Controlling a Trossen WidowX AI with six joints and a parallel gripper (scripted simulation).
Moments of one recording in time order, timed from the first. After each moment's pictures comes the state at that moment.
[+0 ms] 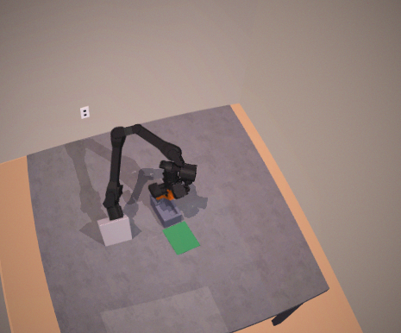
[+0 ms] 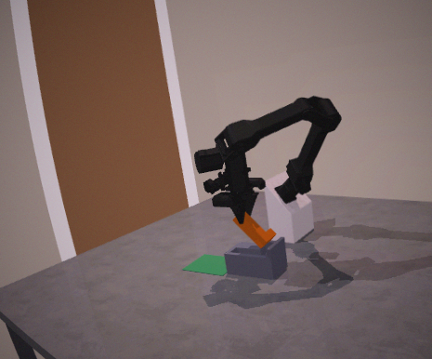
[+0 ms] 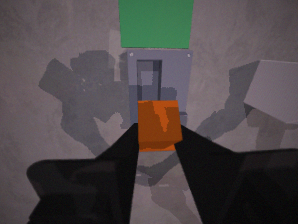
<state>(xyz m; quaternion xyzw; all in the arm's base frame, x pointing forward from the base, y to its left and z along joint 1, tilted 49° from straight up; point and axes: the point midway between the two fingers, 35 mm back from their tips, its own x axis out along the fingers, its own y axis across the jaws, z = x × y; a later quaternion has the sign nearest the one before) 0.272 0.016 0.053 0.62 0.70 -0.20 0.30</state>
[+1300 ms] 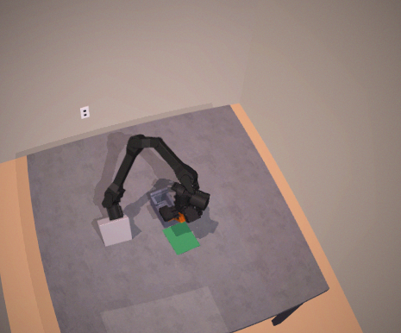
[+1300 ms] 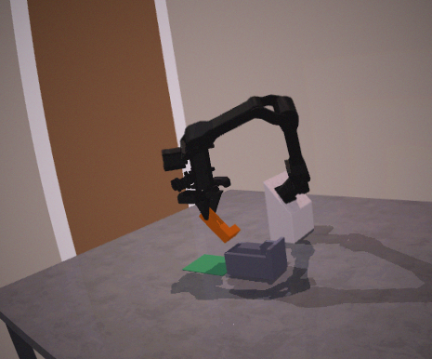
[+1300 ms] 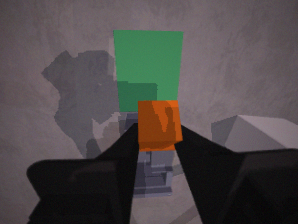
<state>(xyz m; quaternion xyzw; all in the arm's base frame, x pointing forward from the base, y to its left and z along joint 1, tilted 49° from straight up) 0.283 -0.067 -0.039 0.62 0.70 -0.20 0.30</state>
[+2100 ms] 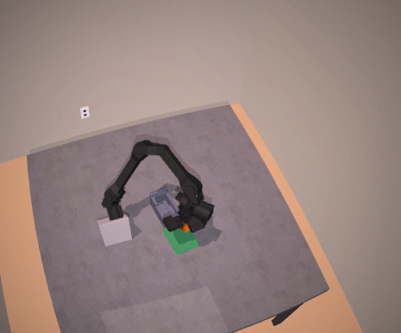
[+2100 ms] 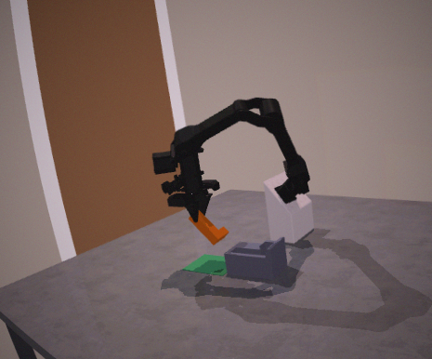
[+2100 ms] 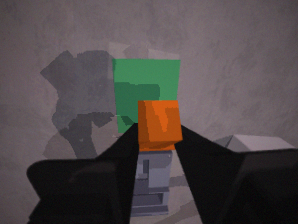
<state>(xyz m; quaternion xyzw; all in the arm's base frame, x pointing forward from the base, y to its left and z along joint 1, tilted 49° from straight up) 0.286 -0.088 -0.079 0.62 0.70 -0.20 0.30</state>
